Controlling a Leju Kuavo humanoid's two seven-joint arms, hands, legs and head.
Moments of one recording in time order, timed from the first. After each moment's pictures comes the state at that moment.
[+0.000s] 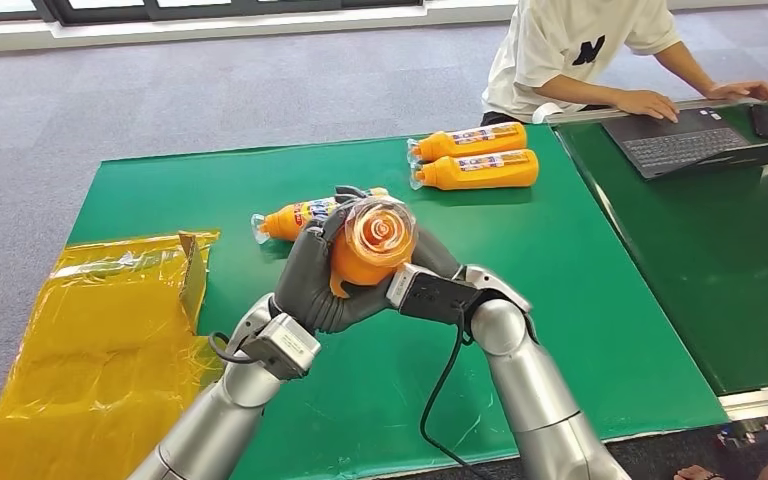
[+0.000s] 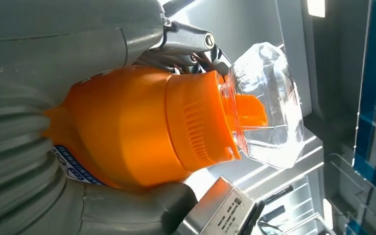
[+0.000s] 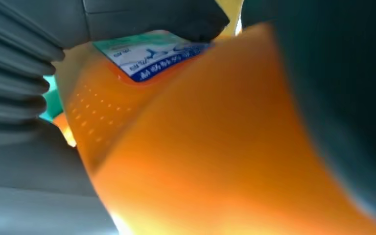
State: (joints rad) left arm -0.46 -0.17 -0.58 -1.23 -0.23 0.13 -0.41; right arm -0.40 0.15 0.29 -1.32 0.57 0.47 -0.53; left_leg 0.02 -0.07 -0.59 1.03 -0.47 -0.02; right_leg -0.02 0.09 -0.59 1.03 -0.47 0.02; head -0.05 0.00
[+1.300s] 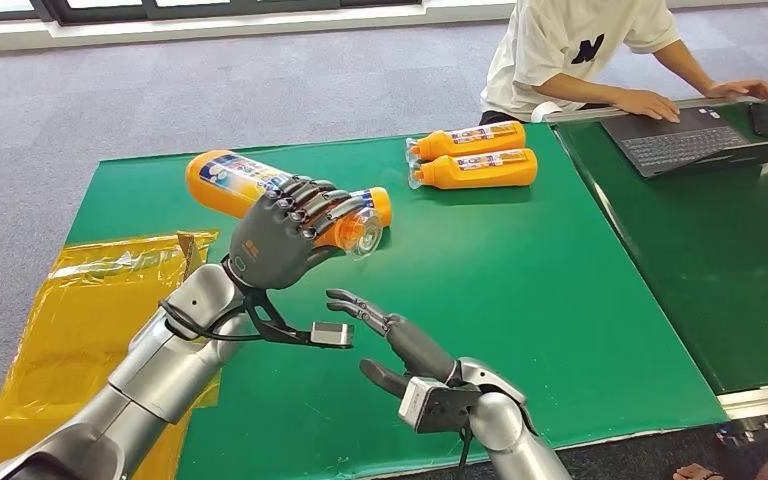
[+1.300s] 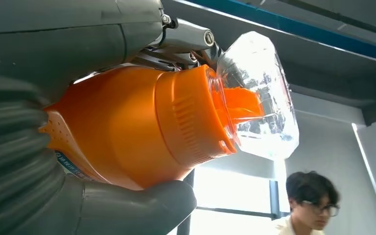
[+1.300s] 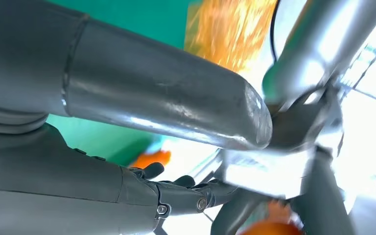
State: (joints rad) left arm -0.69 0.03 -0.61 -0.95 -1.07 0.69 -0.31; right arm -0.10 0.10 0.38 -1.42 0.51 0.46 -0.65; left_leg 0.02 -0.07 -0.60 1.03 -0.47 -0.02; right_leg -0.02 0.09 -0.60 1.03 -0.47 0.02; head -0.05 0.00
